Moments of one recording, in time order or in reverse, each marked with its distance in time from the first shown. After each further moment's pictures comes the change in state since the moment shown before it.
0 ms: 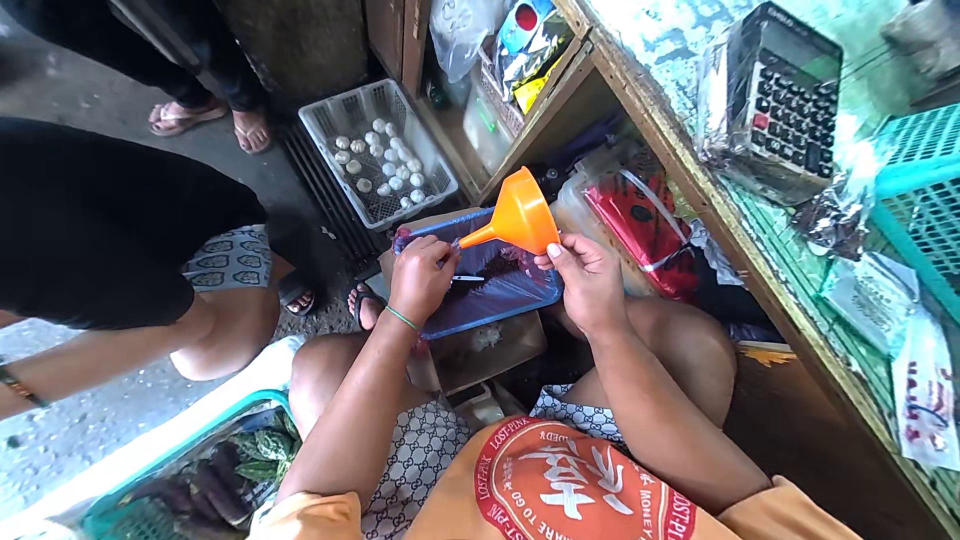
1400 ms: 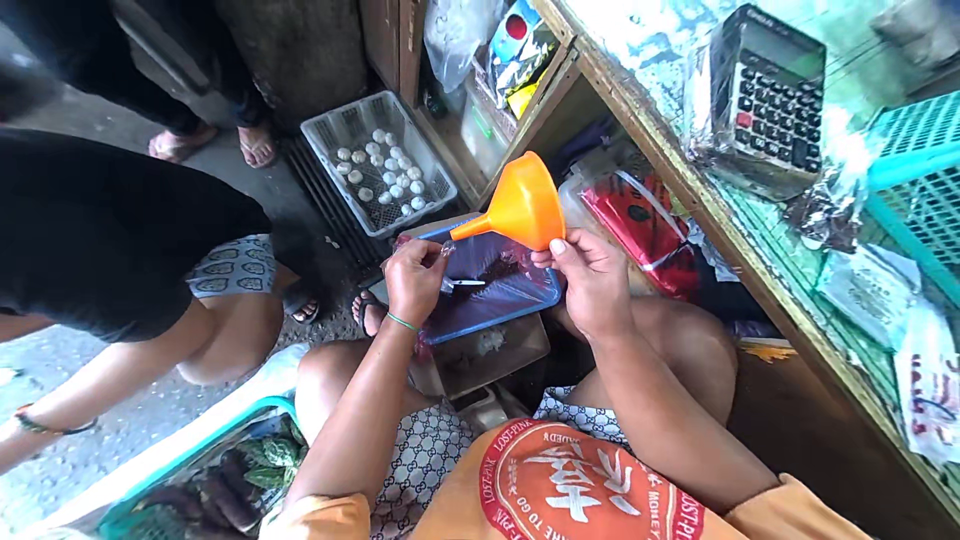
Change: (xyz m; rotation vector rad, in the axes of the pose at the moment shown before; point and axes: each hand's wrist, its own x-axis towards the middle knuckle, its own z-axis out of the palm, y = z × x) left_hand -0.002 0.000 0.004 -0.132 0.184 -0.169; right_hand 0.000 -0.019 -0.001 0.147 0.005 -0.050
